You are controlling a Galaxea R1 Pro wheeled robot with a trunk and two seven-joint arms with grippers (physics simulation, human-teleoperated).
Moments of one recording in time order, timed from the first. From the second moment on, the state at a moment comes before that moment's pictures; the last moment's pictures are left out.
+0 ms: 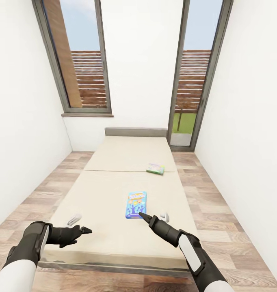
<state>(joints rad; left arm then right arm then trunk) -0.60 0.10 0.52 -0.79 -0.37 1.02 -0.84 -0.46 0.11 0.01 -0.81 -0.67 0.52 0.62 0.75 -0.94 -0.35</state>
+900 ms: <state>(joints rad) -0.60 0.09 0.52 -0.79 -0.39 0.95 -0.57 -0.46 0.12 0.01 -0.81 -0.66 0.52 0.62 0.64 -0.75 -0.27</state>
